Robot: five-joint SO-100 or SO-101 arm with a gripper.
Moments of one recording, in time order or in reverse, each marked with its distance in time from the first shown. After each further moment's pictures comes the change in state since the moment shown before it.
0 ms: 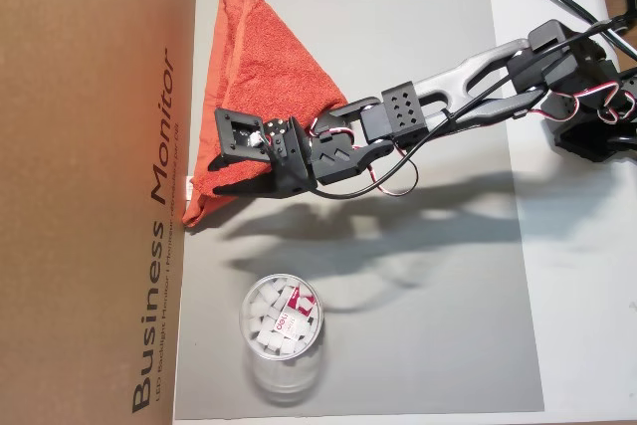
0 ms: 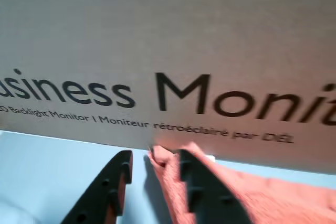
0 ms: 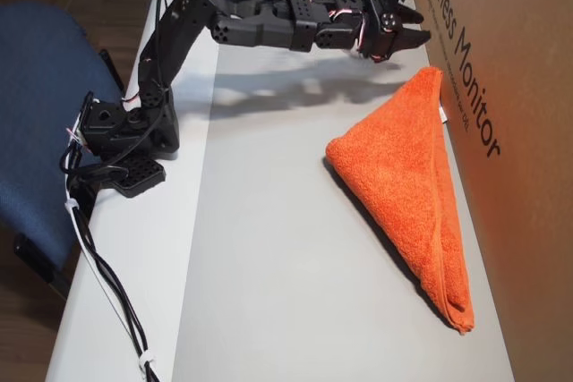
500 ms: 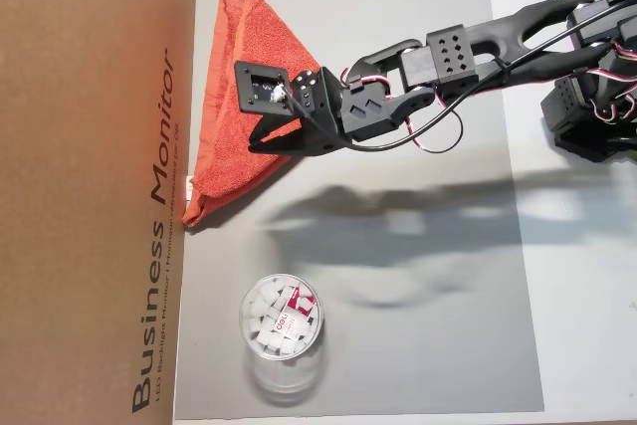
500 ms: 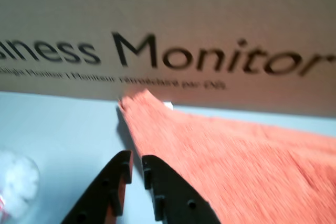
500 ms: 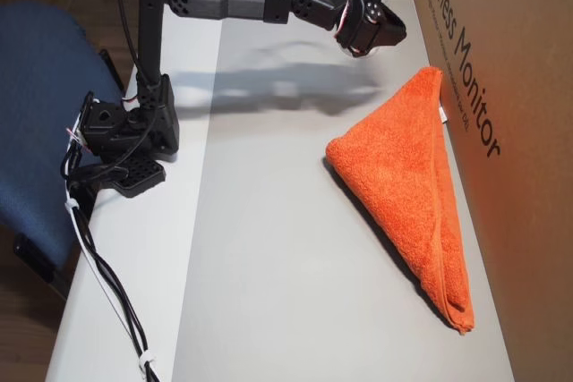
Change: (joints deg) arm 4.4 24.7 18.2 19.6 -1.9
